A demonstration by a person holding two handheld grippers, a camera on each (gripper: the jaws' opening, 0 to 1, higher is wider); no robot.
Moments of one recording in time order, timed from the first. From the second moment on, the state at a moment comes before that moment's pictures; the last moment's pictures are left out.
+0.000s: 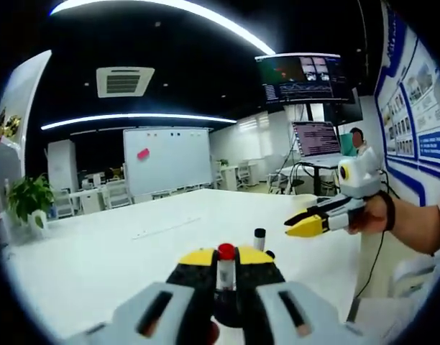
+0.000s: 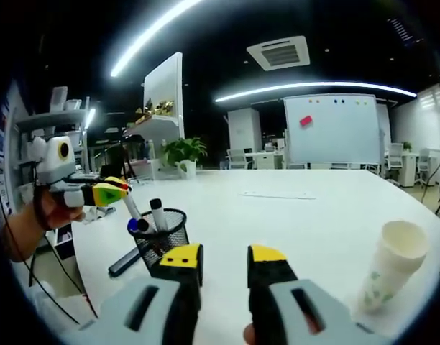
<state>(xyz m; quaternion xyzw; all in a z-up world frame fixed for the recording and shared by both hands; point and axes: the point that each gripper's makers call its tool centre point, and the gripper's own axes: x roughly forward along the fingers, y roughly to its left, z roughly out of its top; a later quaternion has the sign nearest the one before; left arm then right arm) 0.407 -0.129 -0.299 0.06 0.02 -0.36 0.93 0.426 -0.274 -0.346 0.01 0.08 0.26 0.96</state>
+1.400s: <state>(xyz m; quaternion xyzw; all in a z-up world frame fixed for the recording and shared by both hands) 0.404 -0.132 -0.319 0.07 0.06 -0.37 0.93 0.424 -0.279 -0.348 0.01 0.09 0.26 0.96</state>
